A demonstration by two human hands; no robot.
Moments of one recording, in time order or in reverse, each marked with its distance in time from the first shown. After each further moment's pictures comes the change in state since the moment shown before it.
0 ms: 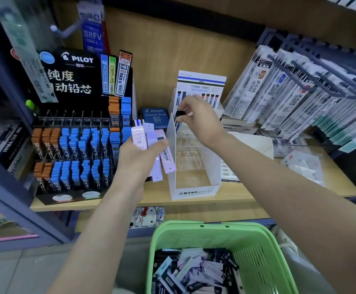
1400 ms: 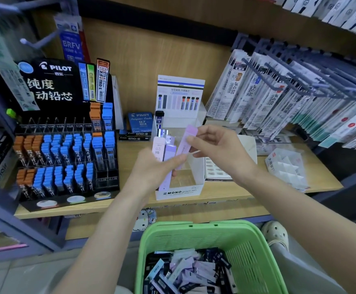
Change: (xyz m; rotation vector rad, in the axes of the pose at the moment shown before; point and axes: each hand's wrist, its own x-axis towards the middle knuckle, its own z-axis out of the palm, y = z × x) left_hand -0.020 -0.003 0.038 0.201 -0.259 0.064; right_hand -0.101 -0.019 -0.064 0.717 -0.023 0.290
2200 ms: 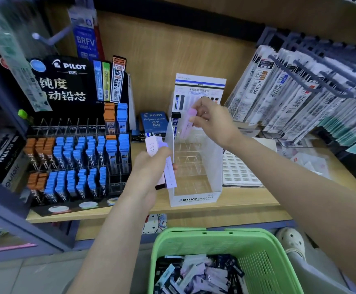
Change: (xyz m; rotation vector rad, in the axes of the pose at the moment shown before) left_hand 0.022 -0.003 -0.022 -0.265 0.188 -0.270; right_hand 0.109 0.031 0.013 -0.497 0.014 -0.206
